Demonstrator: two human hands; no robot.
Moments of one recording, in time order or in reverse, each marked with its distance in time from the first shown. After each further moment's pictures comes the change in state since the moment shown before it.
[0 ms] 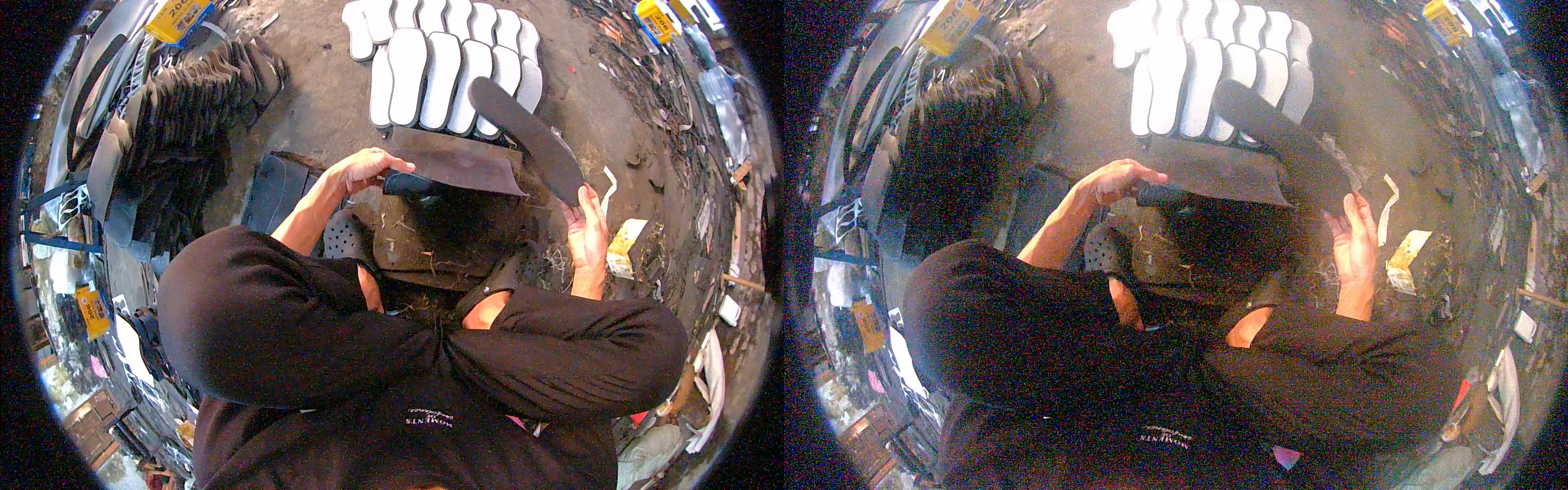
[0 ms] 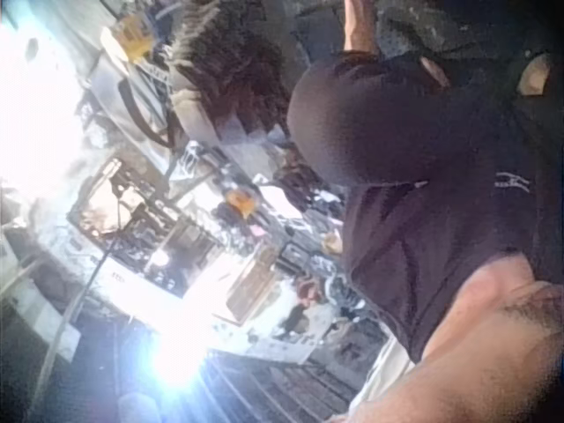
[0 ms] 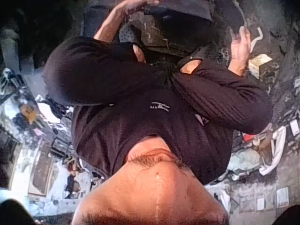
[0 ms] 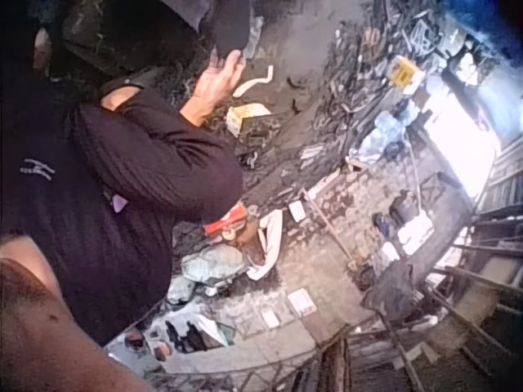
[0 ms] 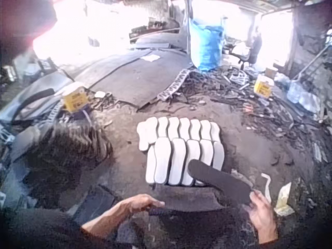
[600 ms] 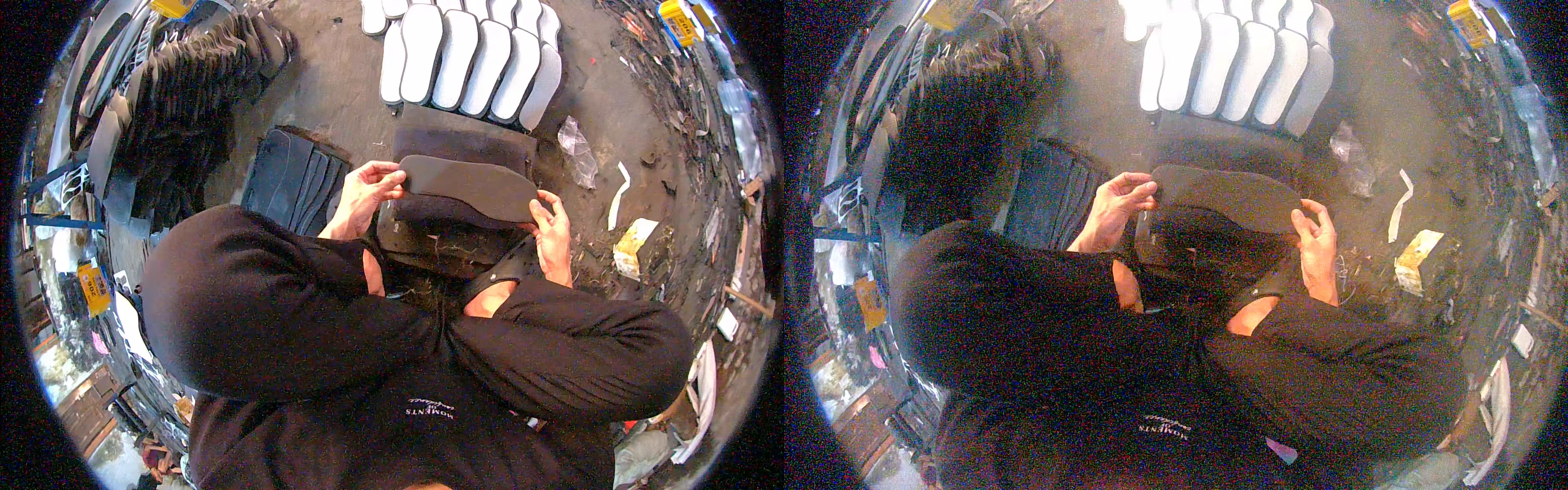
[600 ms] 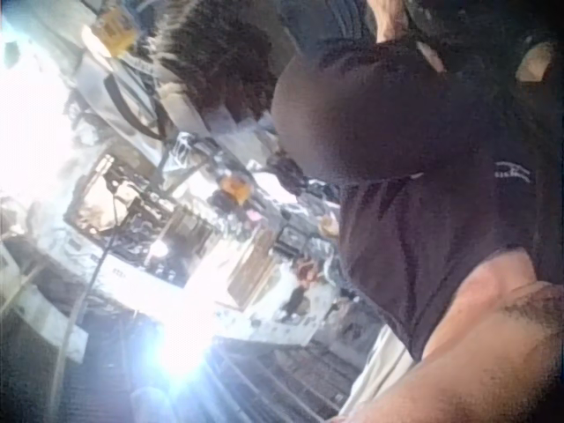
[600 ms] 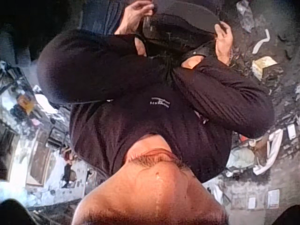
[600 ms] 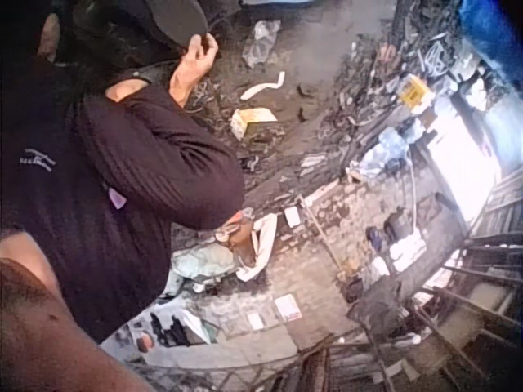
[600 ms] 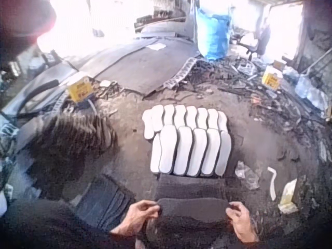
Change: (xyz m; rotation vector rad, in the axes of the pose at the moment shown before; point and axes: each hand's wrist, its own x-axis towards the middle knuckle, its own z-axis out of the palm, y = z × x) left_hand -0.052 -0.078 0.066 -0.528 0.397 0.276; right_hand -0.025 0.087 0.005 -0.280 -0.162 0.182
